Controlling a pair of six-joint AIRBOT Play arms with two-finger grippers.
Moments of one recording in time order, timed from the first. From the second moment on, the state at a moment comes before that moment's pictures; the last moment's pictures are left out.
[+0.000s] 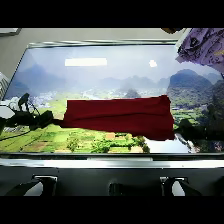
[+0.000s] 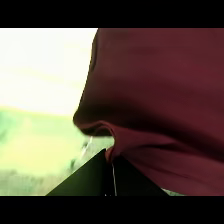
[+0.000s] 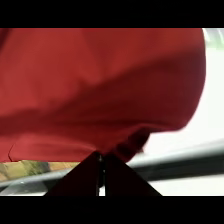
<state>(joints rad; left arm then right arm) 0.15 -1.11 0.85 1.15 -1.06 -1.66 -0.51 -0.94 0.77 2.16 -1.36 -1.60</state>
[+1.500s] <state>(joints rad) 0.05 -1.68 1.34 1.12 -0.90 -1.66 -0.29 -1.77 1.59 2.06 -1.23 -1.59</state>
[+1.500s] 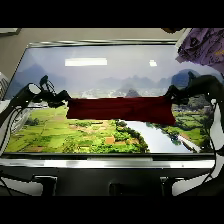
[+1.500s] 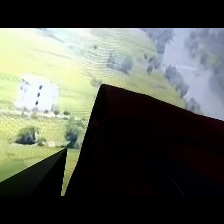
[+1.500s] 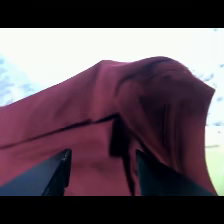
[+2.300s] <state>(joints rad) 0.07 -1.53 1.40 1.39 -1.10 -1.79 -0.53 -1.99 1.64 2.32 -1.45 -1.77</state>
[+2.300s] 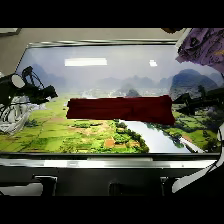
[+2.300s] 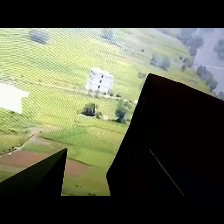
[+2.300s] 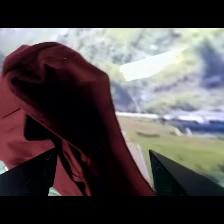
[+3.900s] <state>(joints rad) -0.69 -2.16 1.98 0.79 -0.81 -1.96 -0.36 -1.51 1.80 1.96 -1.65 -1.37</state>
